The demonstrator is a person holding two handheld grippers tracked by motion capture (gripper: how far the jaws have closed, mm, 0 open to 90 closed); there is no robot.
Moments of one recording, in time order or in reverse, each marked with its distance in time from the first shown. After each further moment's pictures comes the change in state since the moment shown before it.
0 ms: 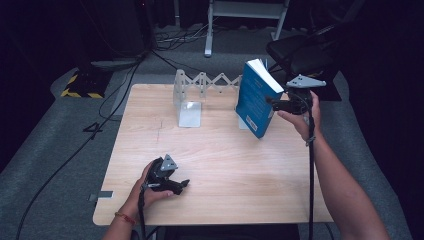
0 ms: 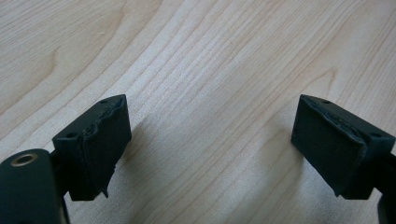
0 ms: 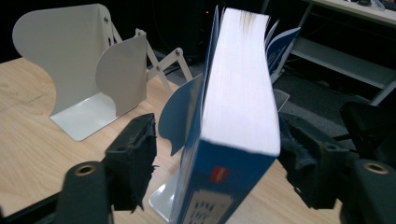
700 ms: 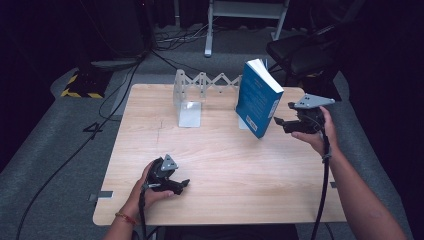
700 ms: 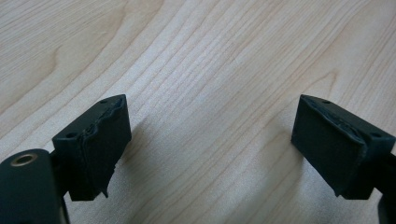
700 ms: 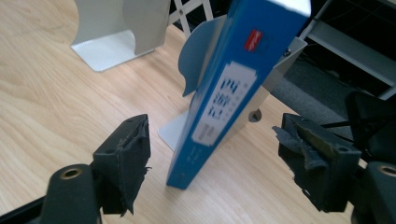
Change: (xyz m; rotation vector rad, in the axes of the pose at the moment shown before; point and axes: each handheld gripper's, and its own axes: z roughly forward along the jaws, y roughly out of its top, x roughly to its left) left arm -0.001 0.000 0.000 -0.003 0.009 -0.006; right arm 0.006 -0.039 -0.041 0.110 0.057 -0.140
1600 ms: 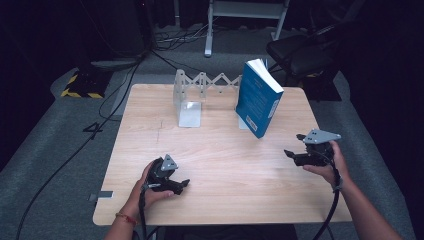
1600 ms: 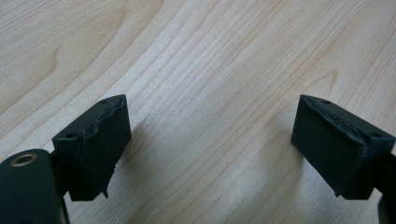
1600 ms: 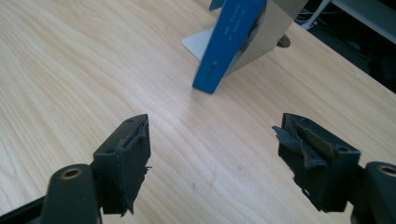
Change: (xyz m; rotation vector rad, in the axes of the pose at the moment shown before) left arm 0.000 0.000 0.000 0.000 0.000 0.000; right arm 0.024 -0.094 -0.017 0.103 0.036 -0.028
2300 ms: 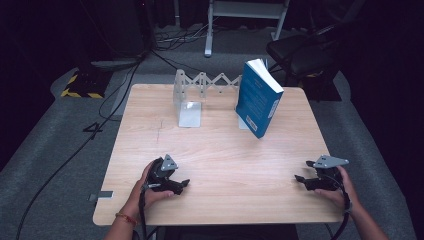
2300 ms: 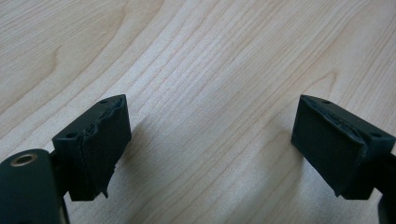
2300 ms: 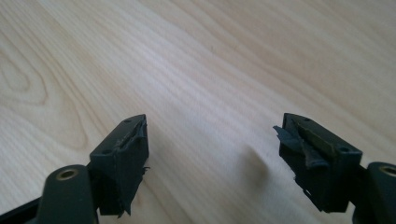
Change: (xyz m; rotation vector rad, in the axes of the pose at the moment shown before) left arm 0.000 0.000 0.000 0.000 0.000 0.000; right arm 0.005 -0.106 0.004 0.078 0.070 0.121
